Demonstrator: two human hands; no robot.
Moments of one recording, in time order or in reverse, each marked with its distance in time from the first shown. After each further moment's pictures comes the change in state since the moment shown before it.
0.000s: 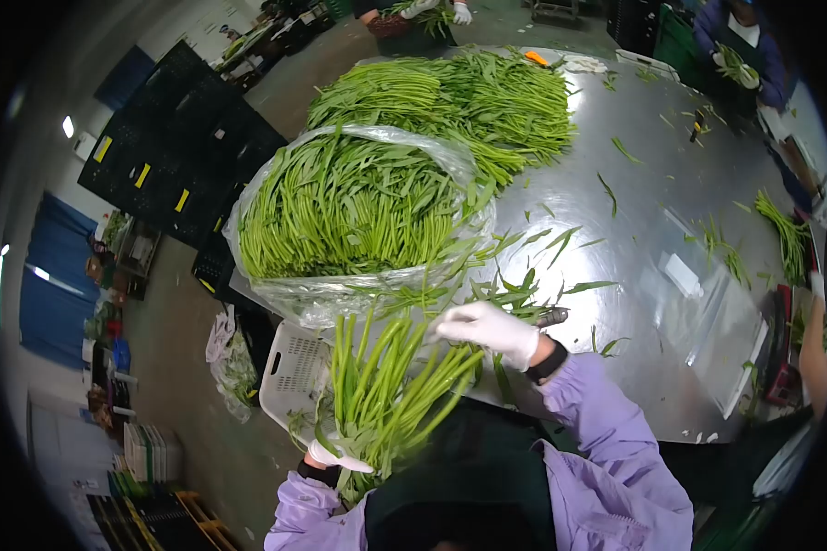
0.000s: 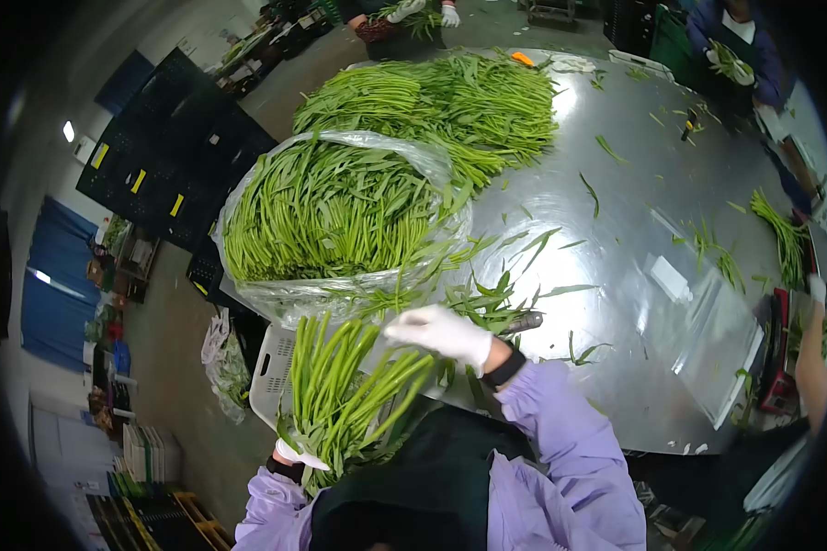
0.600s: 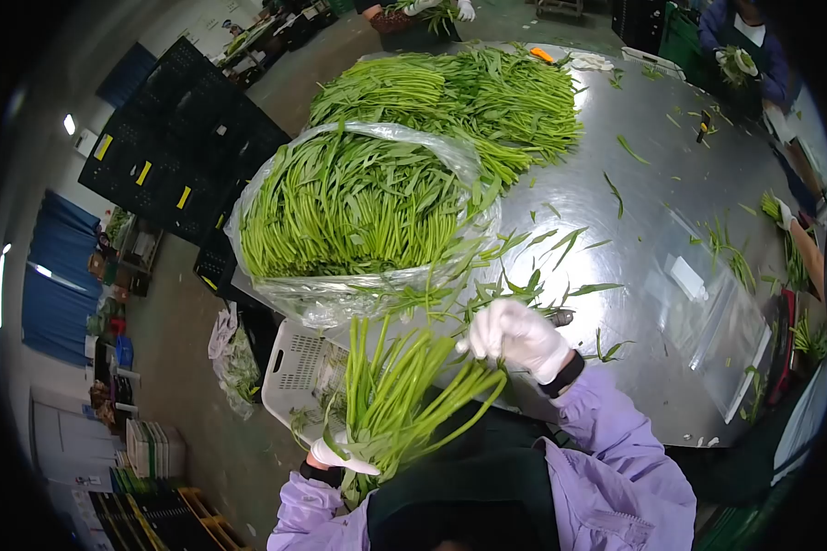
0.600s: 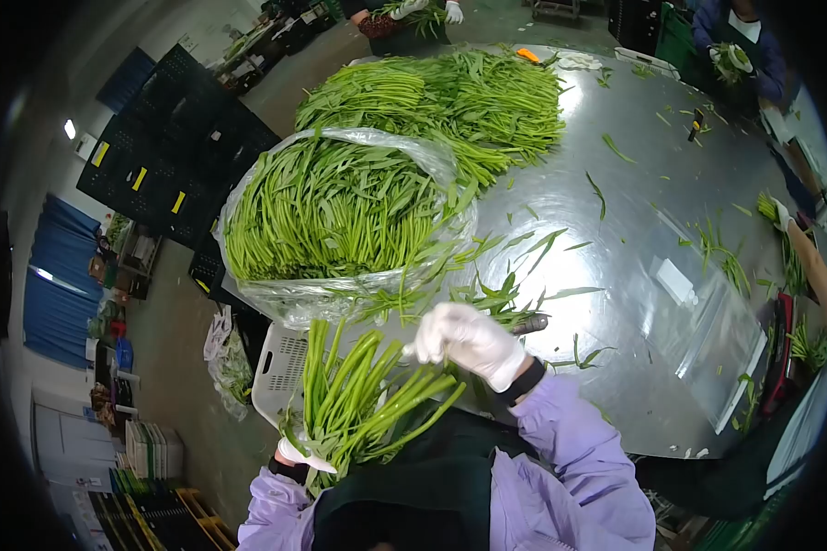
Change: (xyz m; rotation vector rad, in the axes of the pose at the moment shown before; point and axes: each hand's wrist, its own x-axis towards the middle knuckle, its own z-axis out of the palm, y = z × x) left_hand 0.023 0.012 -0.007 -0.255 -0.097 0.125; right_hand -0.011 0.014 -0.010 0.828 -0.289 -0.477
